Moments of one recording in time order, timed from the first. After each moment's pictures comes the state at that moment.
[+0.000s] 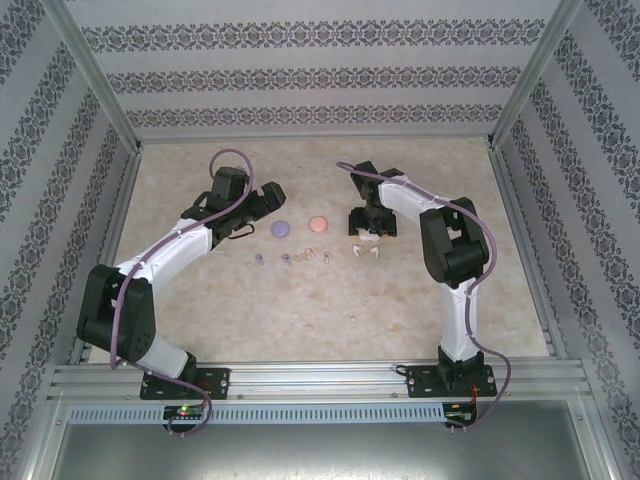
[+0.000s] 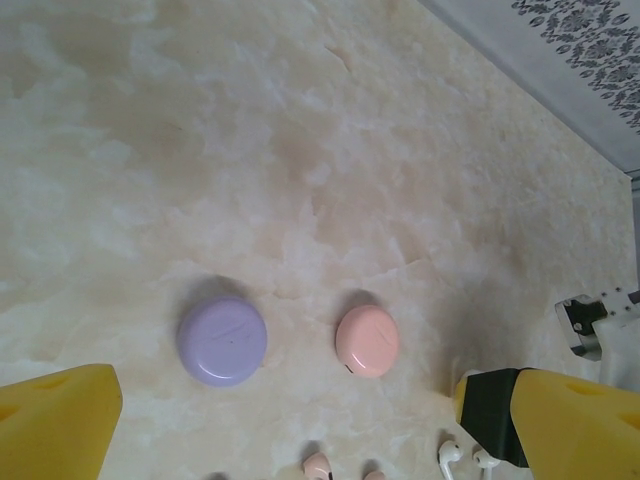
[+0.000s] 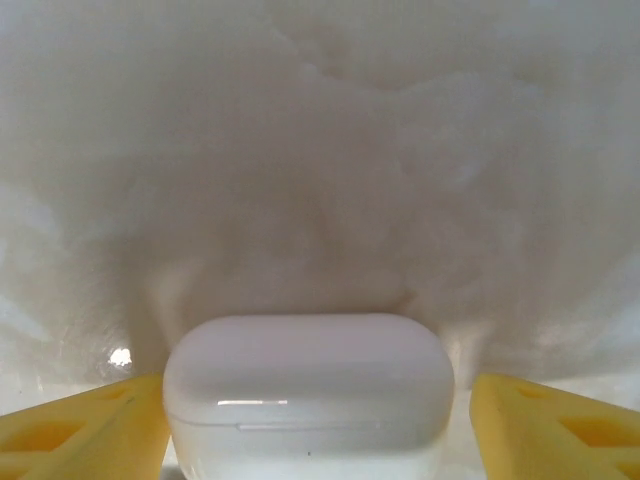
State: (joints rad) left arm -0.32 1.52 1.05 -0.24 0.09 -0.79; right arm 0.38 2.12 1.58 -0.92 0.03 0.45
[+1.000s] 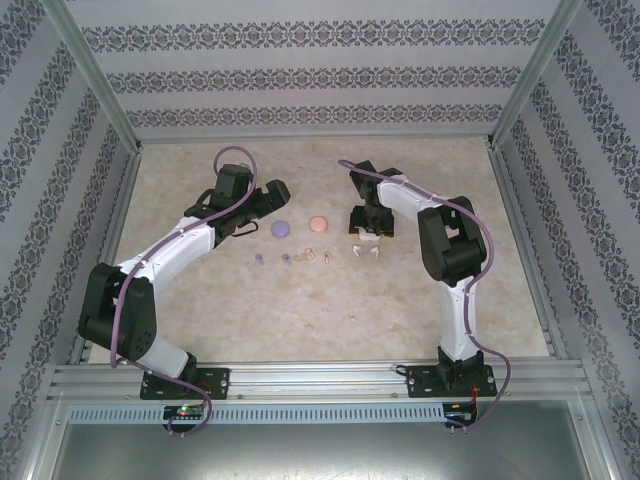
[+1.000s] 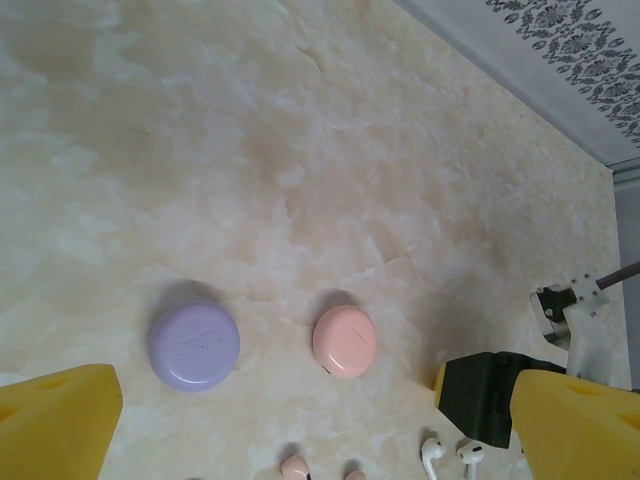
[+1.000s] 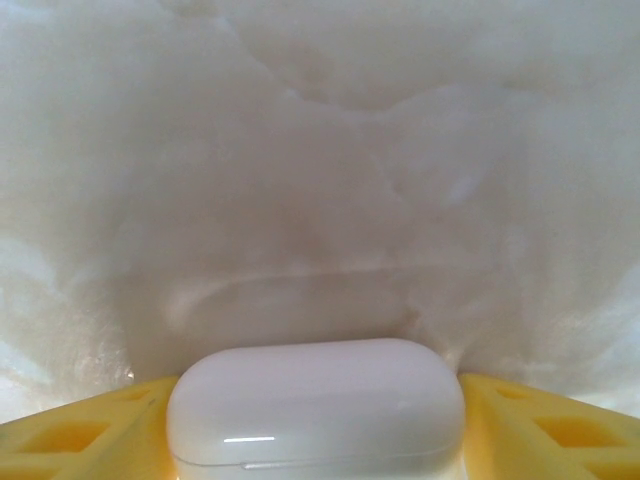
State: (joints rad) left arm -0.34 1.53 1.08 -0.25 0.09 -0.78; right arm 0.37 2.15 1.60 -0.92 0.03 0.53
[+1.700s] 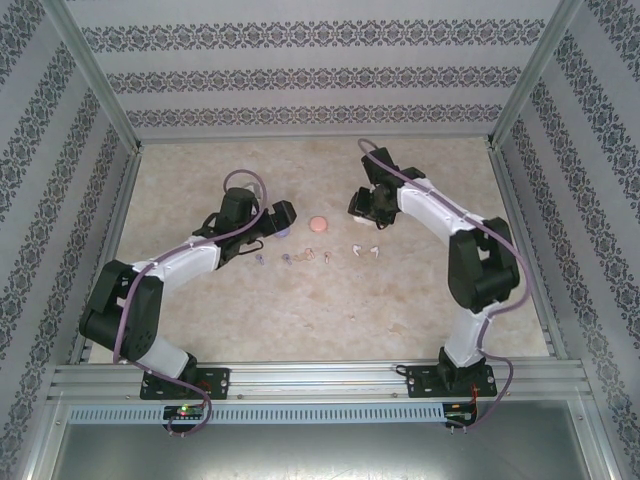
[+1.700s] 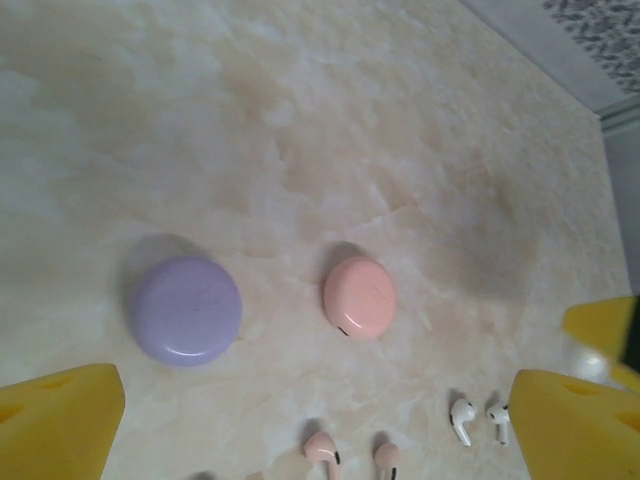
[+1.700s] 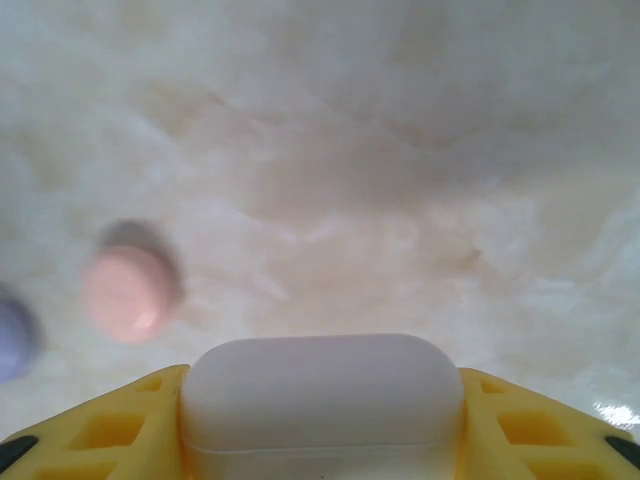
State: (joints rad) left arm -0.38 1.54 0.84 0.08 0.16 -0.75; right arm 0.38 1.83 1.44 -0.74 -0.08 0.70
